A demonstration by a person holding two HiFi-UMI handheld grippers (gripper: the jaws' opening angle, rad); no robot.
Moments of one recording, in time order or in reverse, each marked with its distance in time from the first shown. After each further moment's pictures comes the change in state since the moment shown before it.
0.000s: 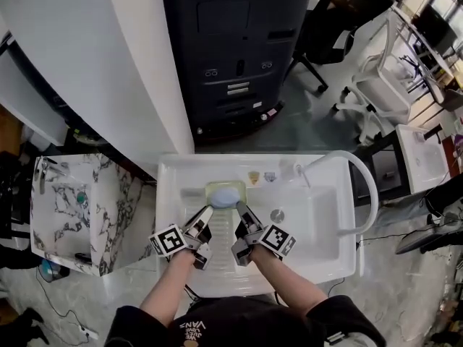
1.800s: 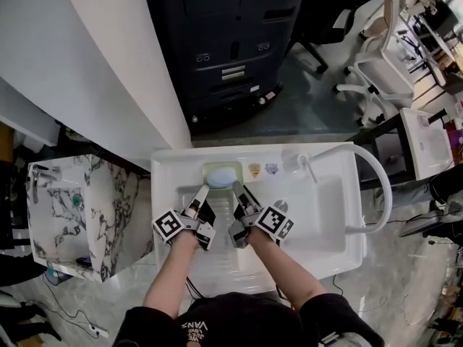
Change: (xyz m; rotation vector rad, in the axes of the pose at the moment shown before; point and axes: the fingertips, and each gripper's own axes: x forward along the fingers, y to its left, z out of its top) left arm 0.040 0.037 0.037 -0.210 -0.144 -0.044; right arm 0.047 -0.020 0.018 -0.028 -0.041 -0.012
